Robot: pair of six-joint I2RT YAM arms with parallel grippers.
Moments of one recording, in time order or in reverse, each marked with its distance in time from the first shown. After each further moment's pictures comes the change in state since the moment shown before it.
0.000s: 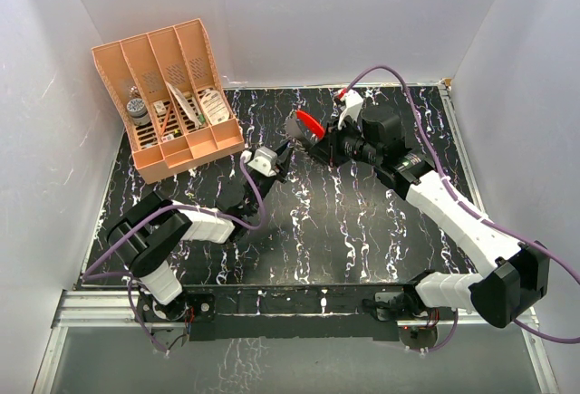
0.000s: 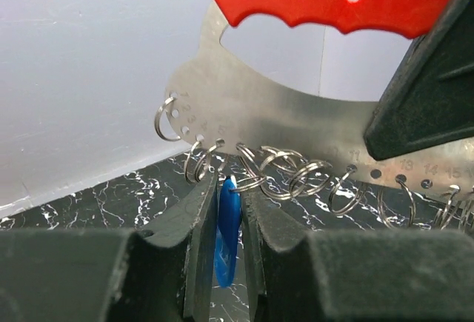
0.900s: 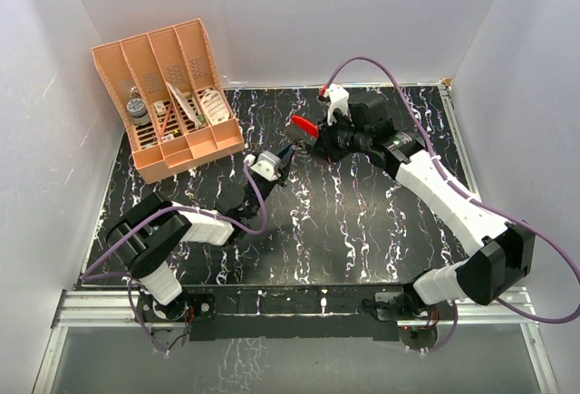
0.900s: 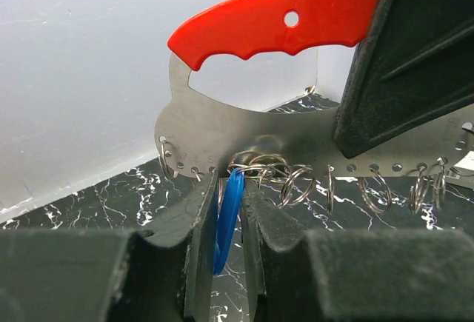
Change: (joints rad) left arm -0.005 -0.008 -0.019 -0.011 0.023 0.051; right arm 0.000 0.134 0.189 -0.266 0.010 -0.156
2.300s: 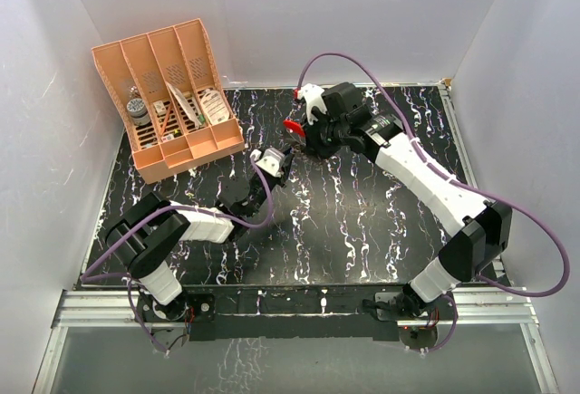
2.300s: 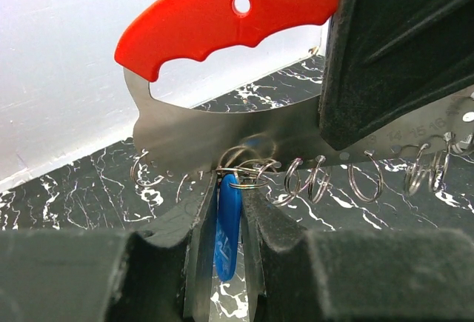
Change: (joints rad) left arm 0.006 -0.004 0.018 -0.140 0.008 -0.012; right arm 0.089 0.171 0.236 -0.229 0.116 -0.145
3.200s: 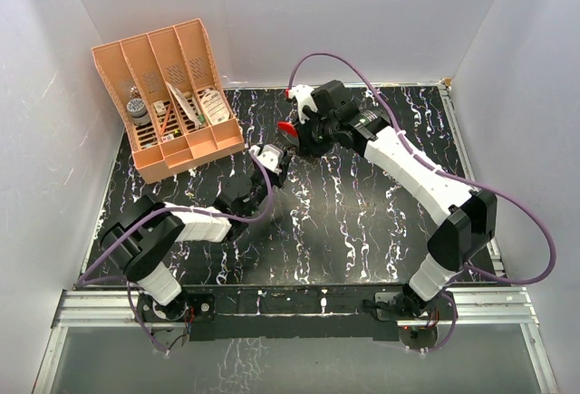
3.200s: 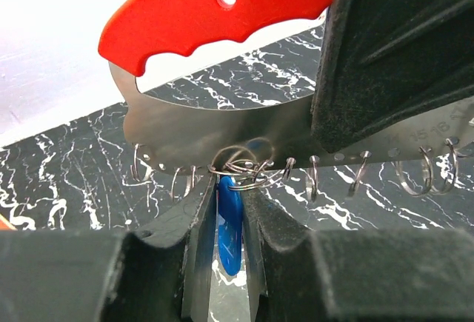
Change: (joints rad) left arm 0.015 -0.020 0.006 -0.122 -0.022 -0.069; right arm 0.018 0.084 0.063 -0.020 0.007 0.011
